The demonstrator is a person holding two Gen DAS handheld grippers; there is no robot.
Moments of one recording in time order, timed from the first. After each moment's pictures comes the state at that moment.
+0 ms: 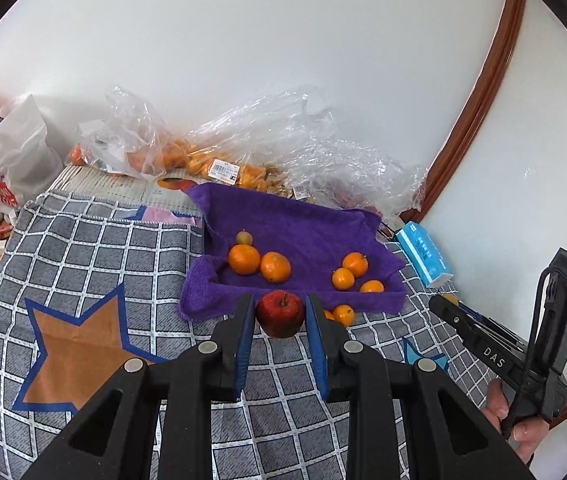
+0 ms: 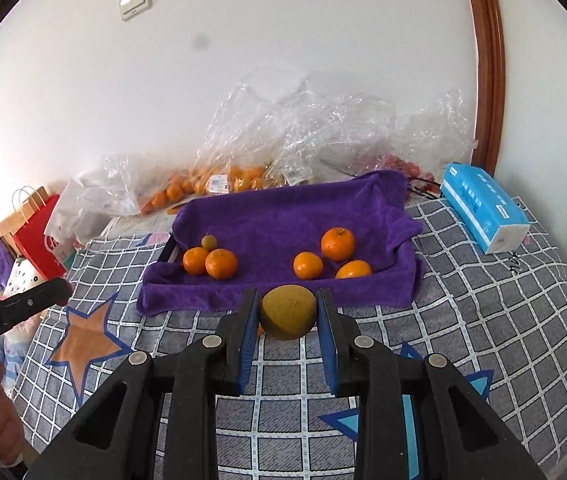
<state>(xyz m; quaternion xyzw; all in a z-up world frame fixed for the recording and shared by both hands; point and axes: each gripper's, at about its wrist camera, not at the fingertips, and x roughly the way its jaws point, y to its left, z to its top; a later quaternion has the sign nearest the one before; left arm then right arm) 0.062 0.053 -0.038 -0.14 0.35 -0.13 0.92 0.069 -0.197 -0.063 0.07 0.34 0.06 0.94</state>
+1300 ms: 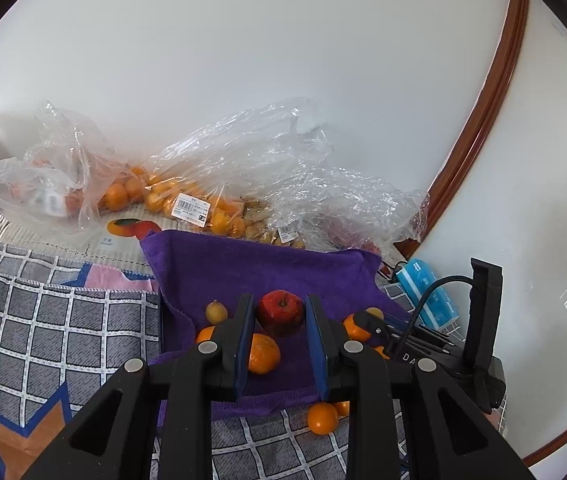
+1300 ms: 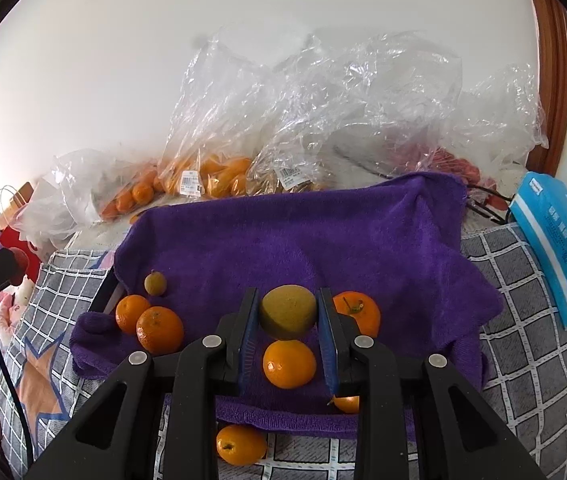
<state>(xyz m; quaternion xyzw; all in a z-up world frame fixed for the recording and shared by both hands) 0.171 0.034 -0.049 -0.15 0.31 -0.17 0.92 0.226 -0.207 -0.127 0.07 0.37 0.11 0.92</state>
